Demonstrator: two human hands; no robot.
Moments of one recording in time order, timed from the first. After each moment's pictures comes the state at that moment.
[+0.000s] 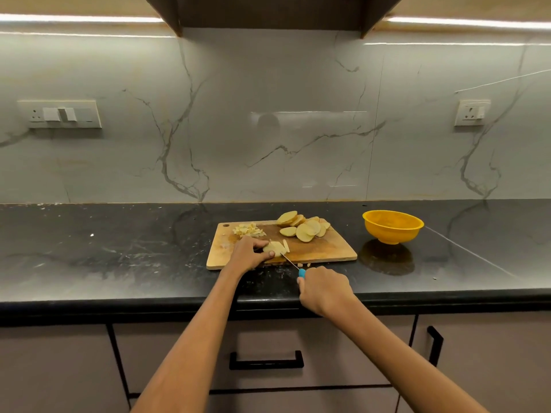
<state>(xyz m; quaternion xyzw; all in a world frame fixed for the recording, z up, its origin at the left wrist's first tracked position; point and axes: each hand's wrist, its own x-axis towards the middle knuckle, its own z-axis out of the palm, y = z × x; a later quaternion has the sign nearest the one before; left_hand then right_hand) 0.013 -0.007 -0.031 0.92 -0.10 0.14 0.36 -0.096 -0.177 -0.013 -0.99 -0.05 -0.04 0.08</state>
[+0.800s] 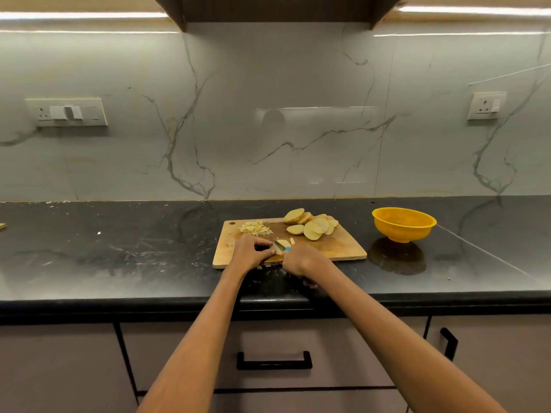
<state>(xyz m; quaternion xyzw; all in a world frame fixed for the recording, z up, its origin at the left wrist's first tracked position) 0.014 0.002 -0.034 0.89 -0.10 0.18 0.40 -0.049 -0.139 0.019 -0.98 -0.05 0.07 0.17</state>
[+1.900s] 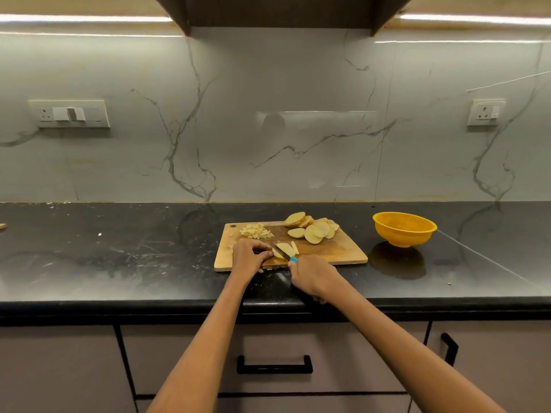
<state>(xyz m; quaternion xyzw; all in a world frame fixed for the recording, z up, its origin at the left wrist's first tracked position) 0.006 -0.002 -0.039 0.87 -0.06 0.25 0.42 -0.059 -0.153 0.001 -0.98 -0.07 0.01 0.18</state>
